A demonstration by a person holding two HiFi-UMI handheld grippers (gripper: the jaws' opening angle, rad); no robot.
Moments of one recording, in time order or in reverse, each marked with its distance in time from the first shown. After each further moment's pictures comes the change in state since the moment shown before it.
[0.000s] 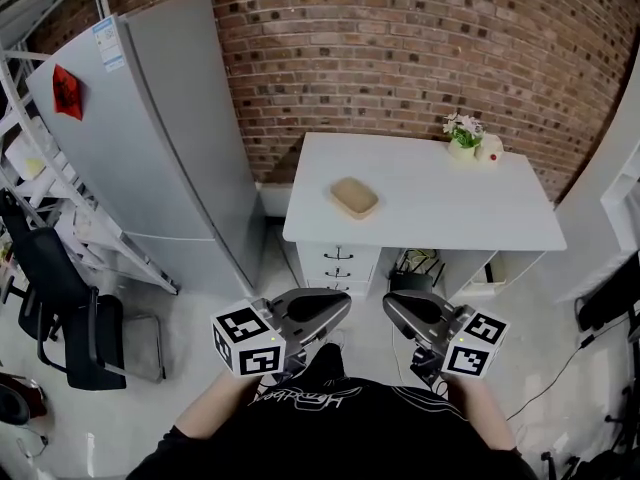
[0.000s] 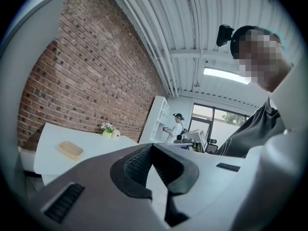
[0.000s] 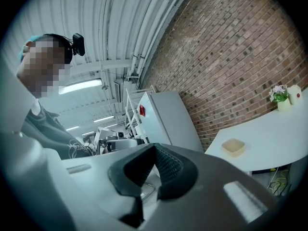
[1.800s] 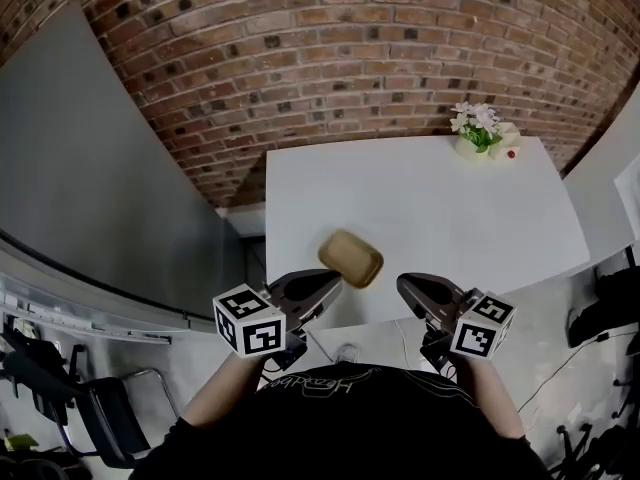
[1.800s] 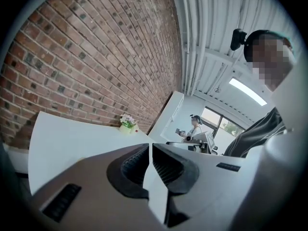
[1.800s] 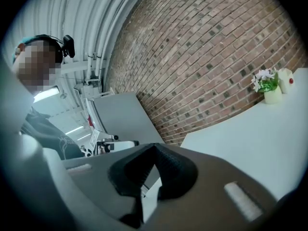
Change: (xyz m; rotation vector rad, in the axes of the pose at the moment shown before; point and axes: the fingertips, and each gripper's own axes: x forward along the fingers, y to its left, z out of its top) left arm 0.142 0.346 0.052 -0.203 0.144 -0.054; right arm 0.138 -0.321 0.057 0.185 -0.011 -0.283
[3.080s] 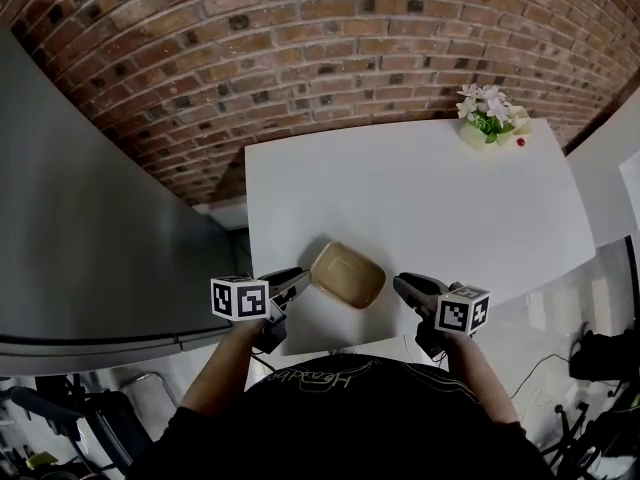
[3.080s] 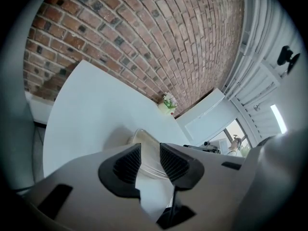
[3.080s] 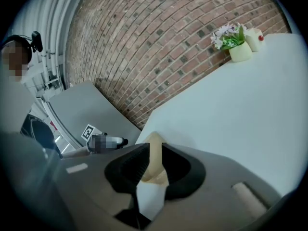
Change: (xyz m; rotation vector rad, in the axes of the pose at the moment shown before) left arm 0.020 0.206 -0.091 -0.427 0.235 0.220; right arm 0.040 -0.171 -0.096 0.266 0.204 -0.260
